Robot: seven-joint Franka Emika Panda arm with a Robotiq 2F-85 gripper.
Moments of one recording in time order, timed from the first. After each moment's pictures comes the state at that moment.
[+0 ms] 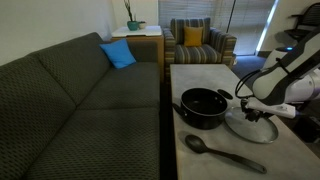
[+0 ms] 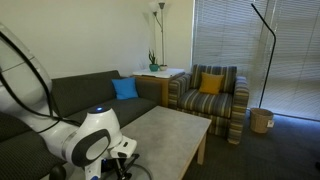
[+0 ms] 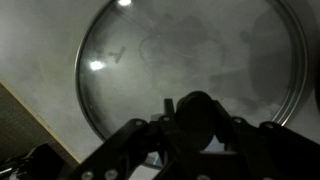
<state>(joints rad) 0.16 1.48 -0.19 -1.31 0.27 2.89 0.54</state>
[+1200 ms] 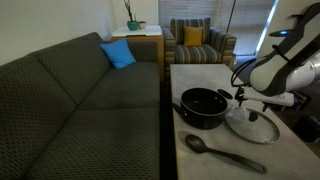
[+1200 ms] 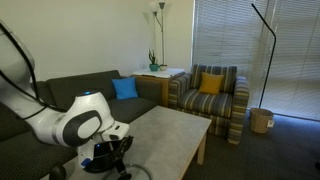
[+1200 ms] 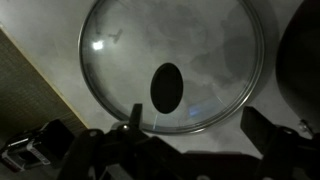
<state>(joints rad) 0.31 1.35 -0.30 -1.46 0.27 2.88 0.63</state>
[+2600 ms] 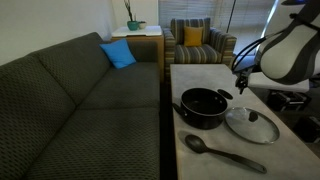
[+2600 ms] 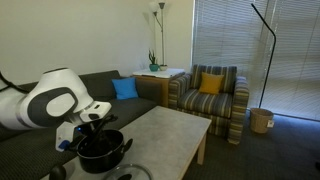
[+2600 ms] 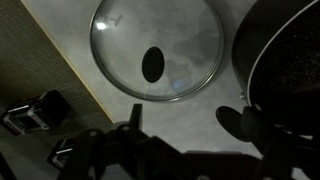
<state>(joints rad) 0.49 1.10 -0.38 -1.79 0.24 3.02 0.66</state>
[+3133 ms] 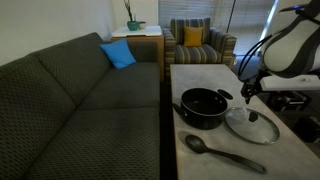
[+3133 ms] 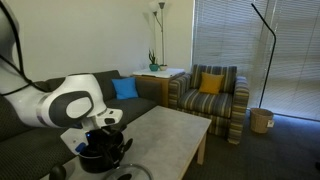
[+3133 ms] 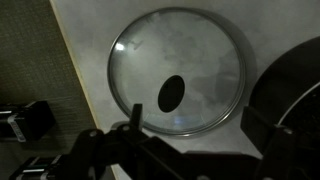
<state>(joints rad) 0.29 1.11 -0.24 -1.70 0.13 2.84 0.41</state>
